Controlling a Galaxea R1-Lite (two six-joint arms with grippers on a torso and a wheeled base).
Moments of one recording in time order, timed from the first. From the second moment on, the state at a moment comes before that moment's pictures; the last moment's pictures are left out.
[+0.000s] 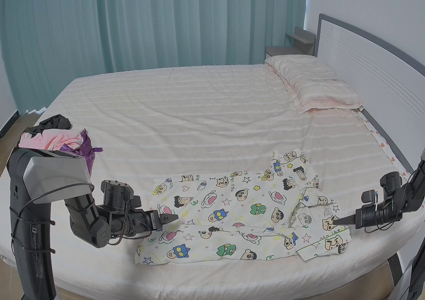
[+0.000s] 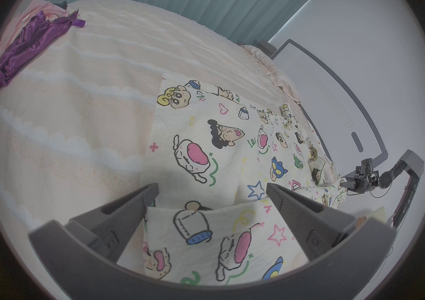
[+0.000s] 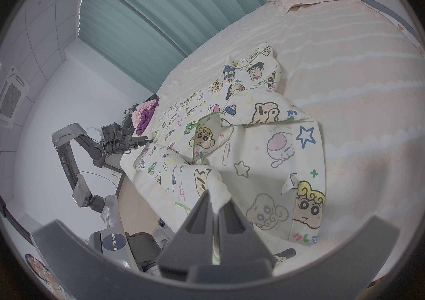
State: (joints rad) left arm -0.24 2.35 -0.62 -1.01 -0.33 -0.43; right arm -0.27 2.12 -0.57 -0.41 0.86 -0.26
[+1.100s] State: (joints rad) left arm -0.21 2.17 -0.43 -1.01 -0.33 -0.43; right arm -0.31 2.03 -0.55 -0.40 0.88 -0.26
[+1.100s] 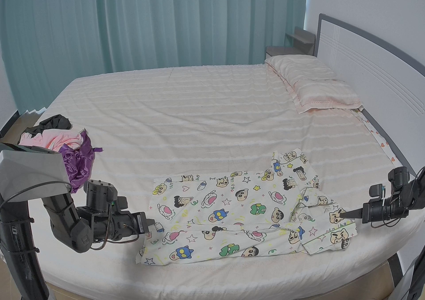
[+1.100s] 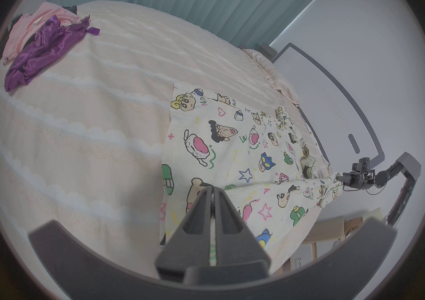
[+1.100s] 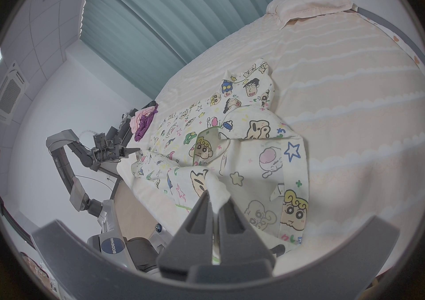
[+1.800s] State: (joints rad) left arm -0.22 1.85 -0.24 -0.91 -0.33 -0.42; right arm -0.32 1.89 -0.45 -0.40 0.89 -0.27
